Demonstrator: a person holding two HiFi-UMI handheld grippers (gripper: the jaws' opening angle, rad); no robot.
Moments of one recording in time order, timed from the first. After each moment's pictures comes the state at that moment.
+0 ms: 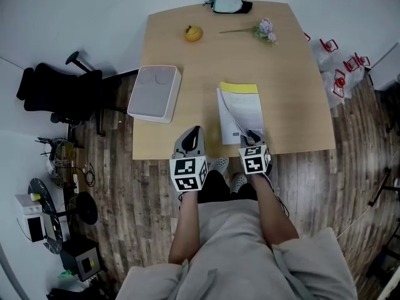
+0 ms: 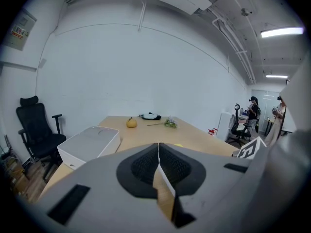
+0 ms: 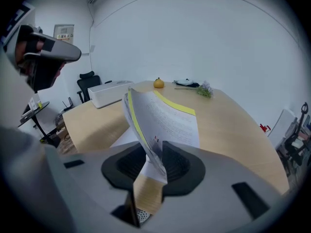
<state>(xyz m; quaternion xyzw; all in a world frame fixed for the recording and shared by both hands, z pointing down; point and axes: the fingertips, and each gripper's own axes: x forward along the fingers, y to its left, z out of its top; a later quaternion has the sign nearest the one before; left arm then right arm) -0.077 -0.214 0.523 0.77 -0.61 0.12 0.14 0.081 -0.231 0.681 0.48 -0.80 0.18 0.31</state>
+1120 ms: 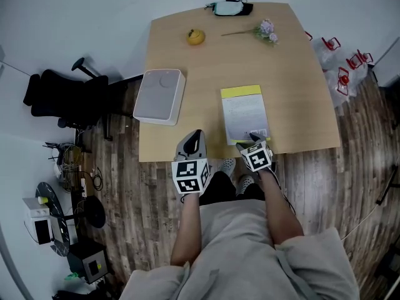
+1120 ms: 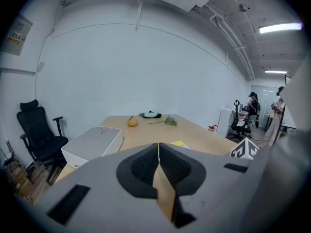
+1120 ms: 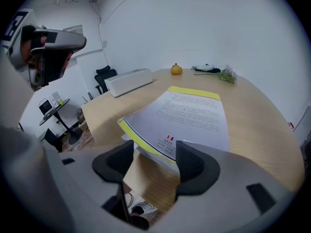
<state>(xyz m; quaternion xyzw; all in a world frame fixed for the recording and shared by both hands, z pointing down) -0.084 -0.204 0.524 0.77 -0.61 0.14 0.14 0.053 -0.209 0.712 0.37 -0.83 0.23 0.34</state>
